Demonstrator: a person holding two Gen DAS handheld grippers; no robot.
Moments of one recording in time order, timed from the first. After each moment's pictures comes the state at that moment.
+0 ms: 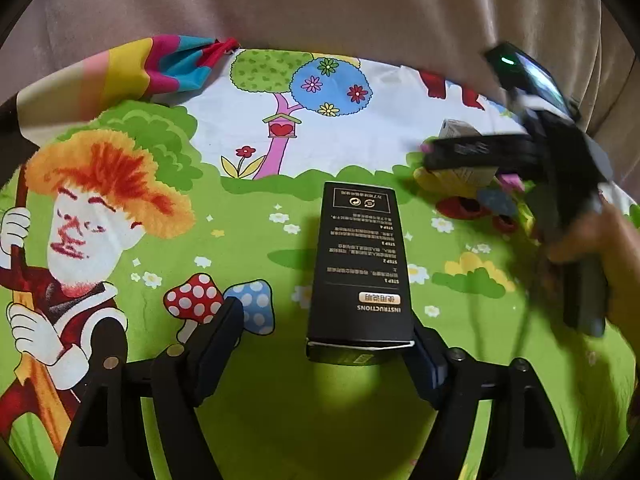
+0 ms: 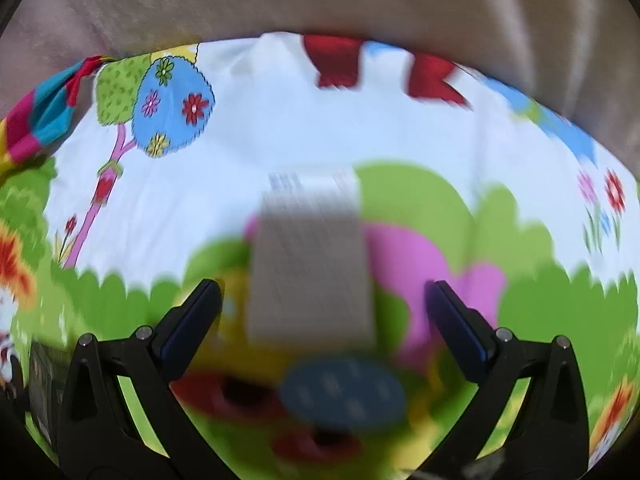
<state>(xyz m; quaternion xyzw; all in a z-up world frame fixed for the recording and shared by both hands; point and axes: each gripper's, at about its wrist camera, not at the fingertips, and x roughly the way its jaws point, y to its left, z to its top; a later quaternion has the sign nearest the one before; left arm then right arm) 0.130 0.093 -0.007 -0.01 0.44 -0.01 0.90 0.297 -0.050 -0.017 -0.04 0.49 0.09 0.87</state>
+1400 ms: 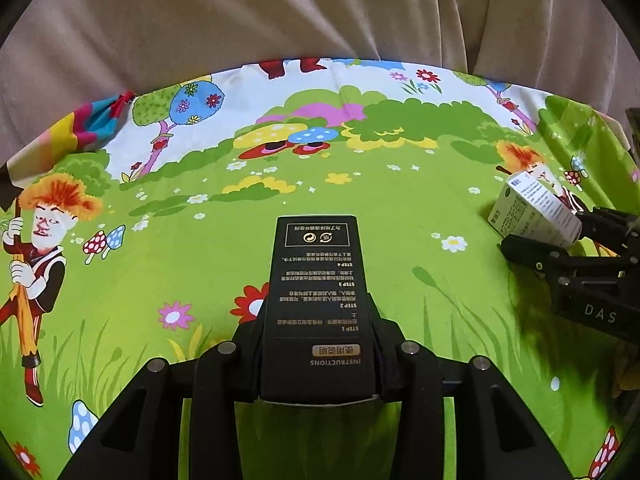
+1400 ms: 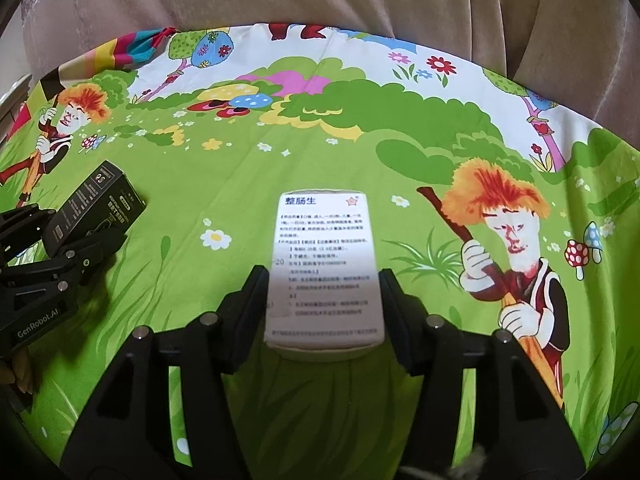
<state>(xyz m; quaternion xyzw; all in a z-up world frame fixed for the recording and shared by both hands) 0.021 -0.039 0.010 0.07 0.42 -0.08 0.90 0.028 -0.213 -0.007 -0.05 0.44 0.11 0.89</state>
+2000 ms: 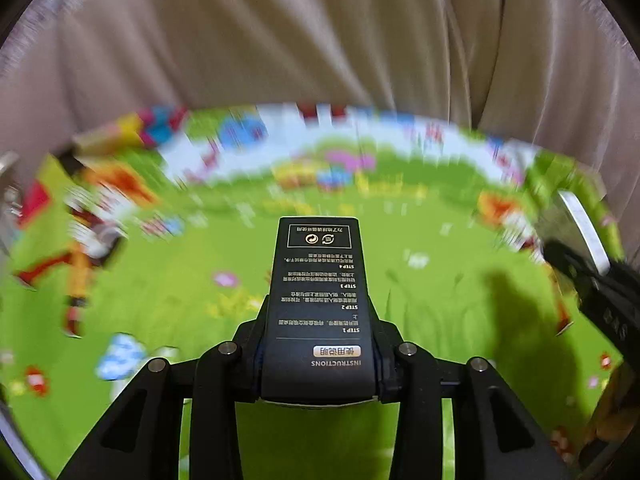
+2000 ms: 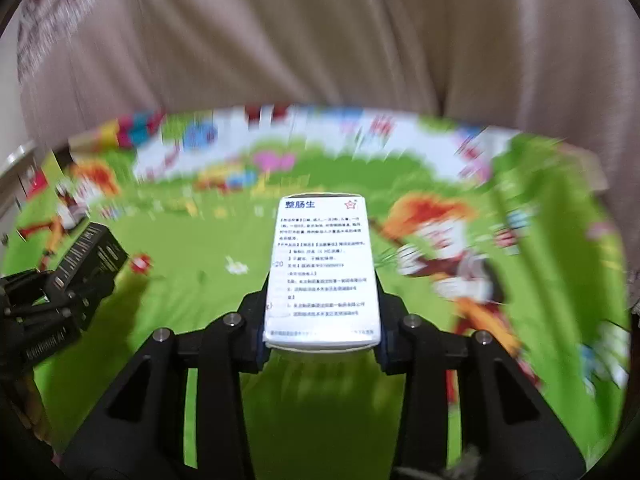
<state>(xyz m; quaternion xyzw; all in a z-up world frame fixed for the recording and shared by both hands) -0.070 -0.027 0.076 0.01 0.34 -0.03 0.94 -0.075 -0.240 0.054 0.02 0.30 0.05 0.95</state>
